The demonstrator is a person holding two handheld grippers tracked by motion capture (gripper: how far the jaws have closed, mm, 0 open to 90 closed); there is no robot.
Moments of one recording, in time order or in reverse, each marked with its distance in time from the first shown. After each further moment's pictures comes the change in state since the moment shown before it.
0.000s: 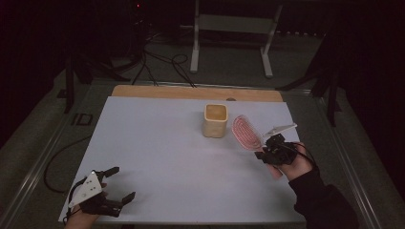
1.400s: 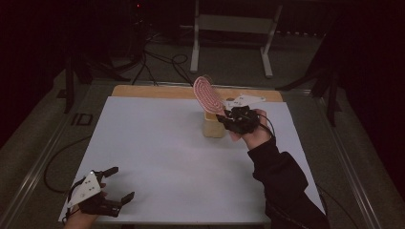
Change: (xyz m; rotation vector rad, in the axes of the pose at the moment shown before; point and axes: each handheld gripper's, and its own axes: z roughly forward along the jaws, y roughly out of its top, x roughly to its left) left arm 0.001 -0.001 -0.002 -0.005 0.000 -0.008; right arm 0.037 0.111 0.032 -0.386 0.046 -0.136
